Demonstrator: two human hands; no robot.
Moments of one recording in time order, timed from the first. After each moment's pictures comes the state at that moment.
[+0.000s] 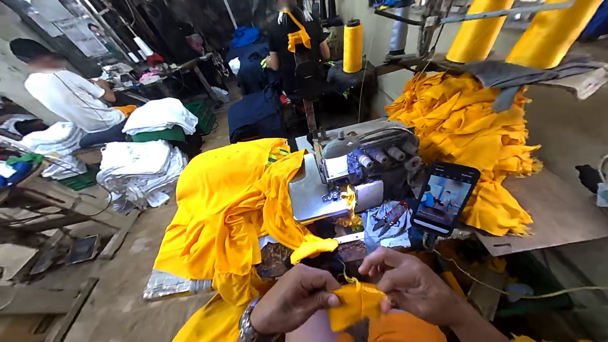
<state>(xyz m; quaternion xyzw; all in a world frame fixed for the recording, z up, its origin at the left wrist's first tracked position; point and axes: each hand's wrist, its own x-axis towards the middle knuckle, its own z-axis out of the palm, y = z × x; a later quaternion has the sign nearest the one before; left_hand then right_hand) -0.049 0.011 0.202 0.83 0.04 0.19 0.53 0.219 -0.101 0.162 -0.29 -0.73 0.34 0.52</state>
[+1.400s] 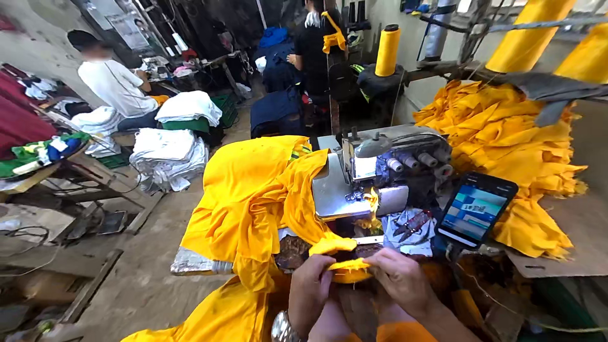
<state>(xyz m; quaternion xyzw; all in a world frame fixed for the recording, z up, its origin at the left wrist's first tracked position) -0.052 -0.015 0.123 0.80 0.36 0.43 0.20 0.178 -0.073 0.113 -0.54 -0.71 0.06 0.45</state>
